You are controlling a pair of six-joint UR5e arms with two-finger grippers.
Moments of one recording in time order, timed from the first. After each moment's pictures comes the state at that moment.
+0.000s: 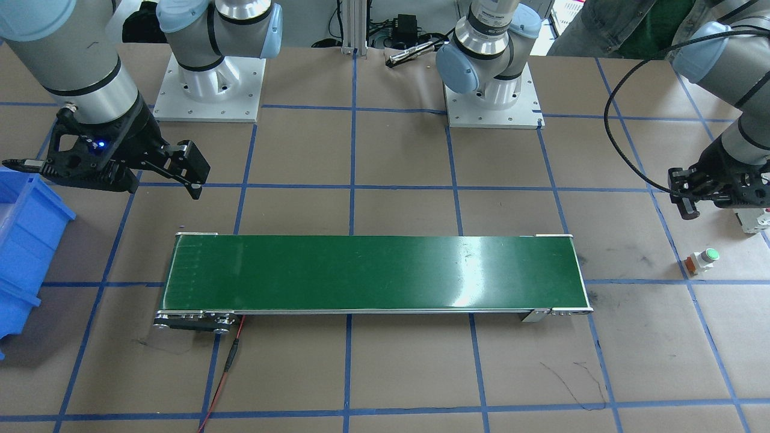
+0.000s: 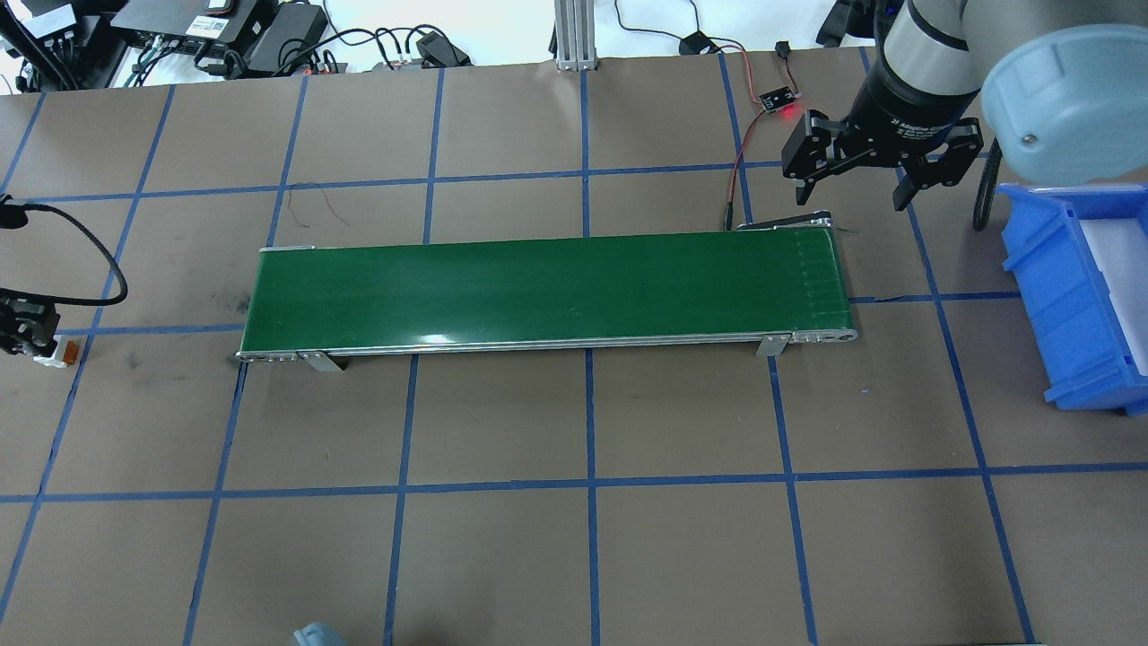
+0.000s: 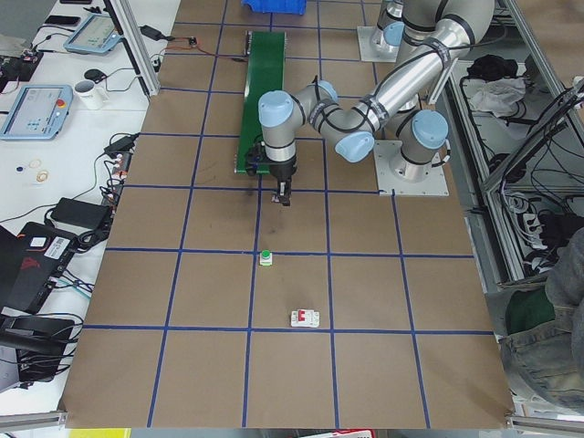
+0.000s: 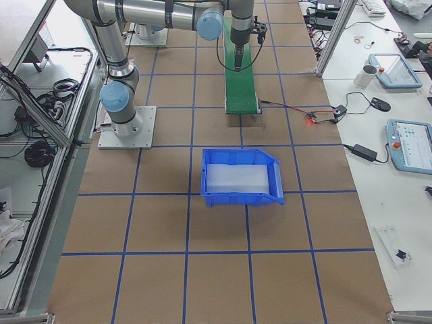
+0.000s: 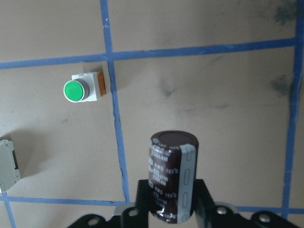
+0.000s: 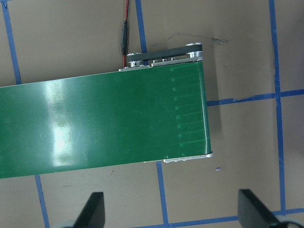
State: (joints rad) left arm -0.92 -1.67 -1.87 -1.13 1.77 0.71; right arm 1.52 -1.53 1.63 -1.70 -1.56 0.07
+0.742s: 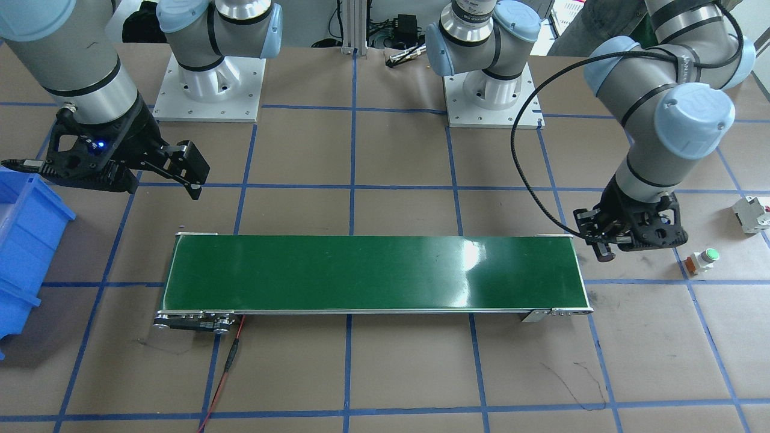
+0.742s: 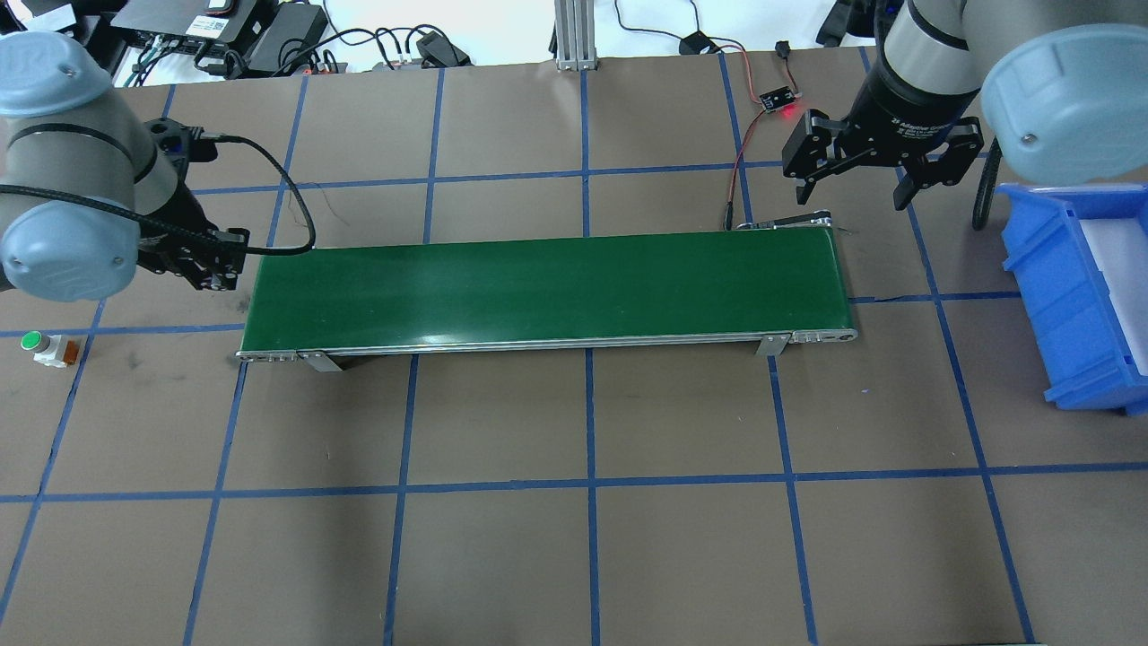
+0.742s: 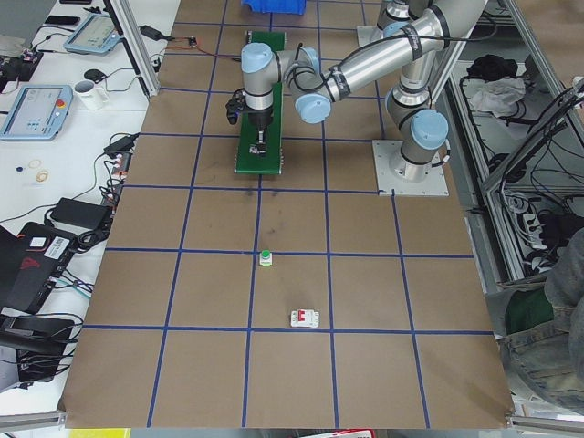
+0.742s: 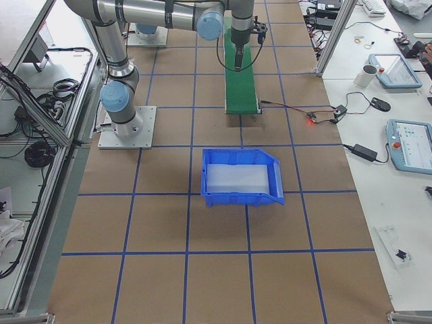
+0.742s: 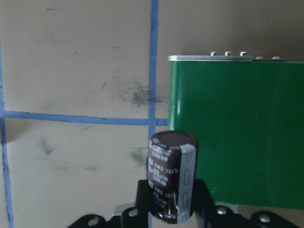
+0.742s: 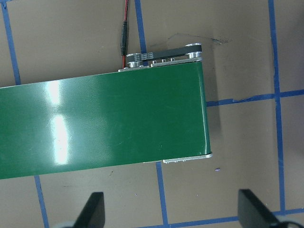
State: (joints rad) left arm -1.28 -1.71 -1.85 -1.10 1.72 0.25; right arm 1.52 -1.53 1.63 -1.71 -1.56 0.07
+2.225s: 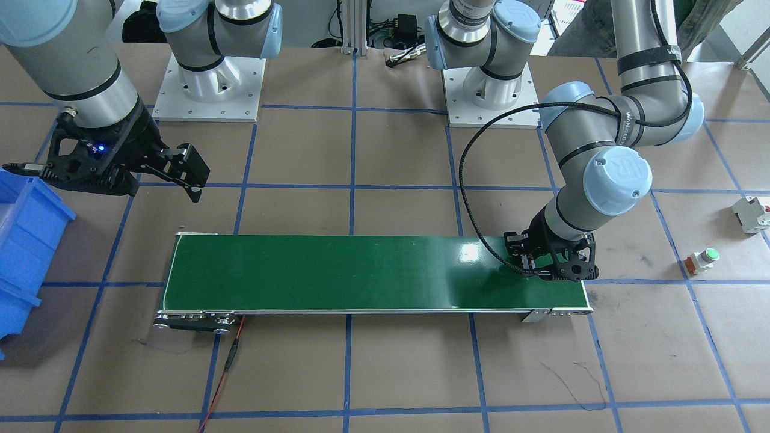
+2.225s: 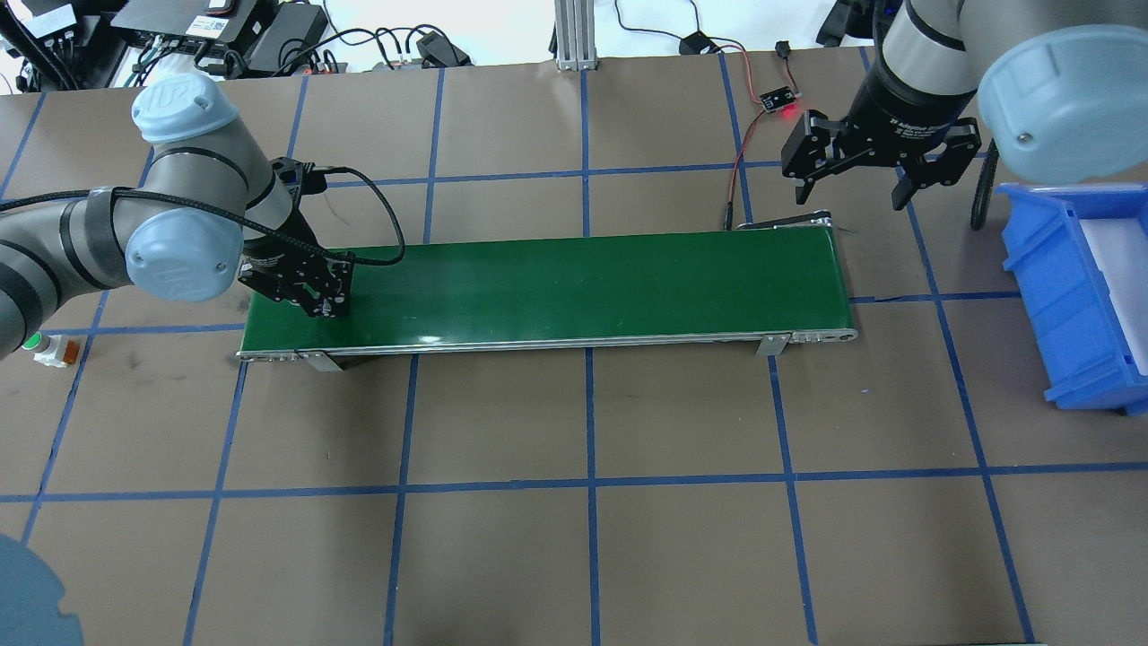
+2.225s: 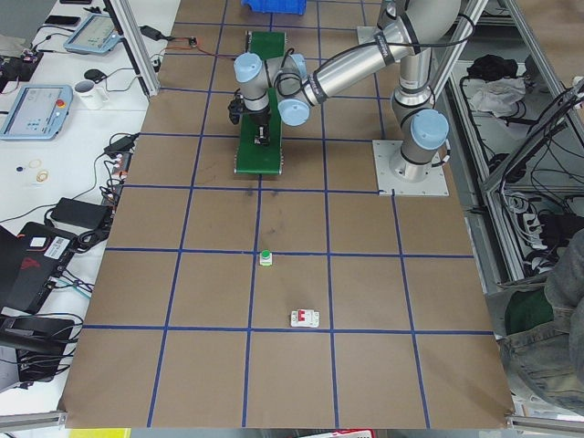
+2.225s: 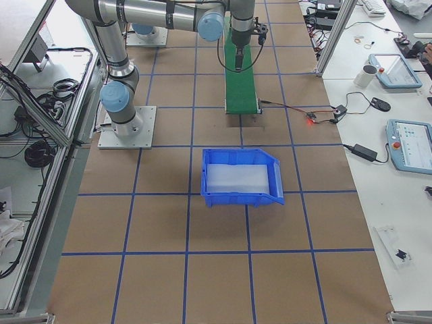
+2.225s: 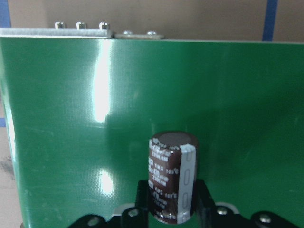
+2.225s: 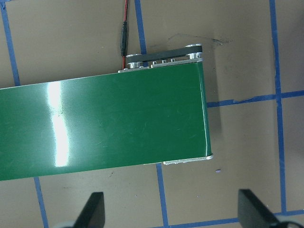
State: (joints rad) left arm -1.41 -1.85 -1.85 -1.13 1.59 0.13; right arm 1.52 -1.52 1.63 -1.71 -1.56 0.07
